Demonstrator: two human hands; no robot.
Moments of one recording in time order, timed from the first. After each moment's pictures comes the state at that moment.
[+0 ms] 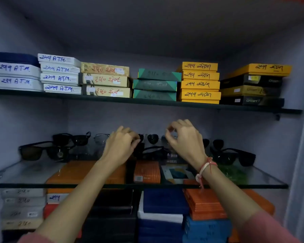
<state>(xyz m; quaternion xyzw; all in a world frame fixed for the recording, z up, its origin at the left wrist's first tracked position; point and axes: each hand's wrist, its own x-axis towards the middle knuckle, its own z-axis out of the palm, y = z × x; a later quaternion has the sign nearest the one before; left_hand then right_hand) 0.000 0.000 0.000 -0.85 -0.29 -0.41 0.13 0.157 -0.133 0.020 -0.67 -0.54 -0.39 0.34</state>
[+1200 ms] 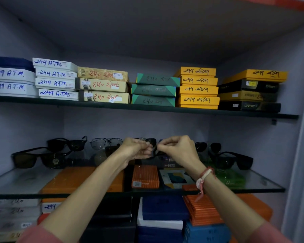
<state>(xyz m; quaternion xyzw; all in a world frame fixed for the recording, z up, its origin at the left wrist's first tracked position) 0.022 -0.018 0.019 -0.66 -0.26 -0.34 -0.62 0.148 -0.127 0.012 -0.69 -0.46 -0.04 0.55</state>
